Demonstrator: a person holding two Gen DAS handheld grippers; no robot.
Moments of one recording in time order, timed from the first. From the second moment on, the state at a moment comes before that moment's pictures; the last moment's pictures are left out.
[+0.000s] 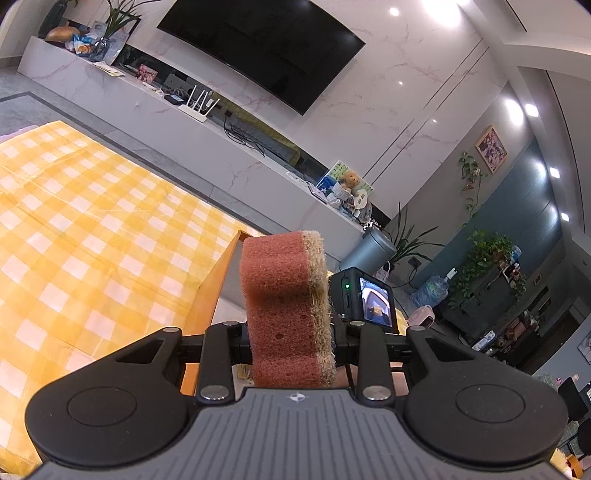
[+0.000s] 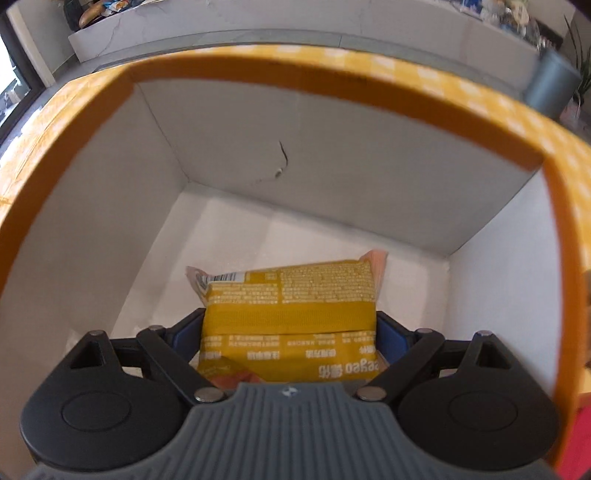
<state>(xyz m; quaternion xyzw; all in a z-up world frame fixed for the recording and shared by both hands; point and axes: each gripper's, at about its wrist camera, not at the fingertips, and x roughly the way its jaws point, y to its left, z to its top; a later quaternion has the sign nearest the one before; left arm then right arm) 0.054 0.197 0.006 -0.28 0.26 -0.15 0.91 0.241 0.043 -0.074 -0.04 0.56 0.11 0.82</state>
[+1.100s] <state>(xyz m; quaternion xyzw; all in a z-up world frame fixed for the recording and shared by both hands) 0.087 0.152 0.014 -0.23 0.23 -0.19 0.93 0.165 -0.035 0.030 -0.08 0.33 0.19 0.92</state>
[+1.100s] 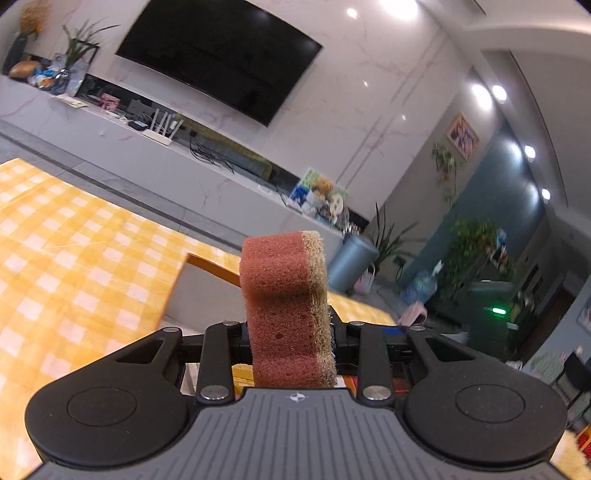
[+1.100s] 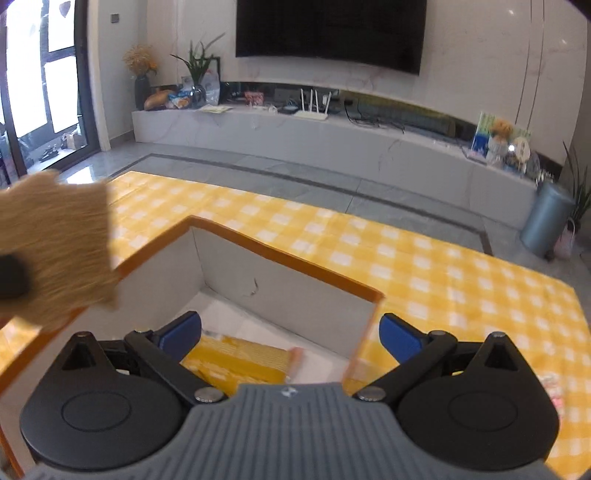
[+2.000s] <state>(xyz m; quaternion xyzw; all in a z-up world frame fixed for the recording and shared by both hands) 0.235 0.114 -0.062 -0.17 0.48 -0.26 0.82 0.150 -0.124 0.026 0.05 0.27 0.15 0.95</state>
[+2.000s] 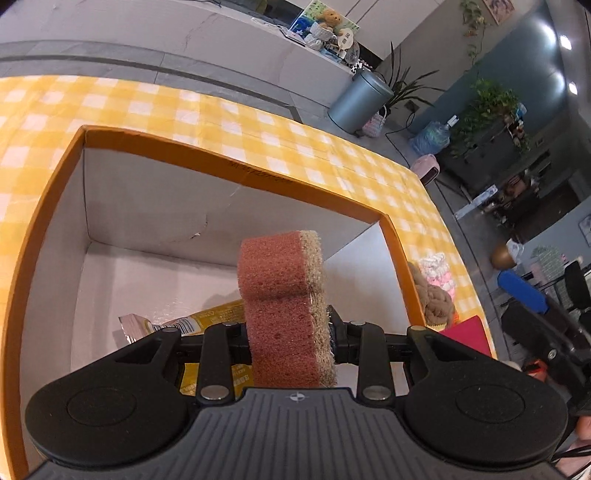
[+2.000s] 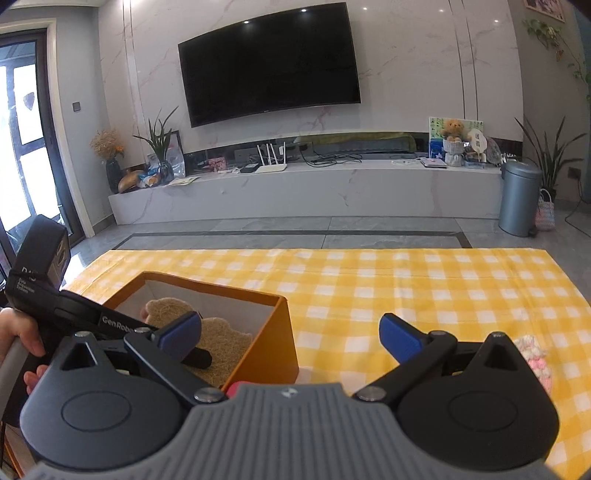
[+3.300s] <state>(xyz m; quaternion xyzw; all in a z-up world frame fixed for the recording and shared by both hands) 0.139 0.073 0.034 0.04 0.31 -0.10 0.95 0.131 -0.126 0.028 0.02 0.27 0.14 0.95</state>
